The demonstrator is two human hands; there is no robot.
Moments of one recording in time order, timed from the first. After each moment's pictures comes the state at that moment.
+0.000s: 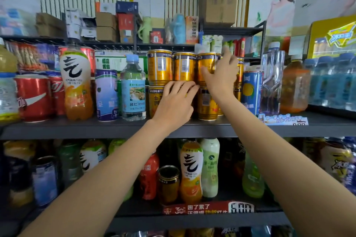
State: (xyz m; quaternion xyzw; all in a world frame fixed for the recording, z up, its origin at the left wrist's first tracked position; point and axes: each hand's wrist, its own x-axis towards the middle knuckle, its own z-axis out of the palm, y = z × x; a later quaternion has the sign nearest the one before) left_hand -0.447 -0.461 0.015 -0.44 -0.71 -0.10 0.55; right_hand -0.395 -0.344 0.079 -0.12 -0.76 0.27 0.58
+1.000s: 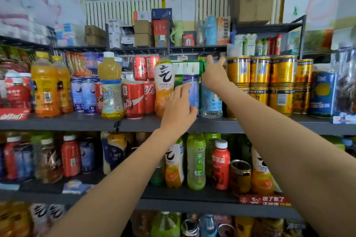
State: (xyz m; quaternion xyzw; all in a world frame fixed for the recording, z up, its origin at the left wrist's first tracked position) left_hand -0.455 -0.668 0.012 -0.35 -0.79 -0.32 0.39; right_hand -0.465 -0.543 0.104 -0.10 -0.91 0.12 0.39
